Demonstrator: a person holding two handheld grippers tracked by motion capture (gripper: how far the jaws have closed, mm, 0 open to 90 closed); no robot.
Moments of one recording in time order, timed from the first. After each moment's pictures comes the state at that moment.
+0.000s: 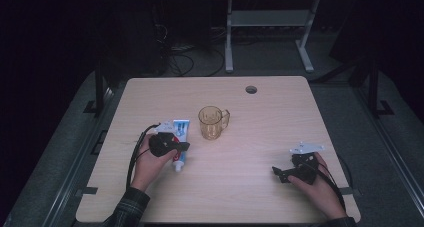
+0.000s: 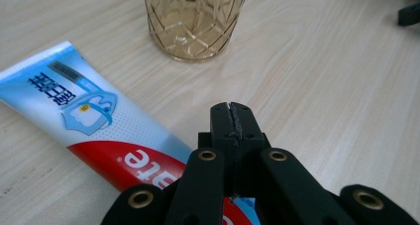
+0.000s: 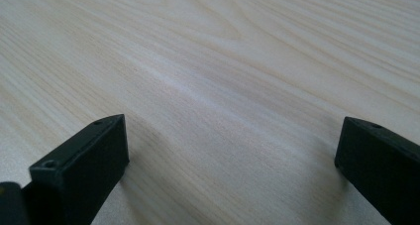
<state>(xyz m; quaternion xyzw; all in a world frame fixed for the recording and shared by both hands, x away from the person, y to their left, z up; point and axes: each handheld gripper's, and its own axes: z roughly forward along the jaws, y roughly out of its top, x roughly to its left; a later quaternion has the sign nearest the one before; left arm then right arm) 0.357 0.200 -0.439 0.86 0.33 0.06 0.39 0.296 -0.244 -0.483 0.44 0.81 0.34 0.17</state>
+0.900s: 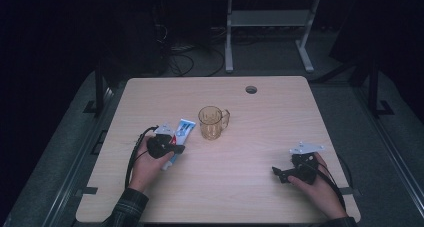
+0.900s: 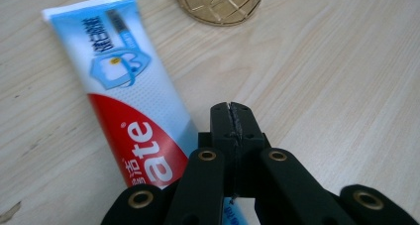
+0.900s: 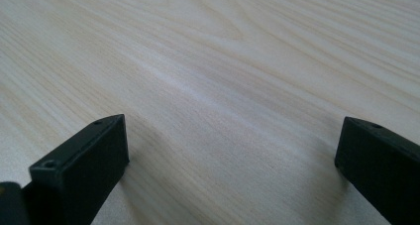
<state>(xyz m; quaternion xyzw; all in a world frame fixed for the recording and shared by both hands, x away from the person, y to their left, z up) 0.357 0.212 -0.448 0.86 0.35 0.07 0.36 0.296 -0.244 -0.483 0.44 0.81 0.34 0.17</state>
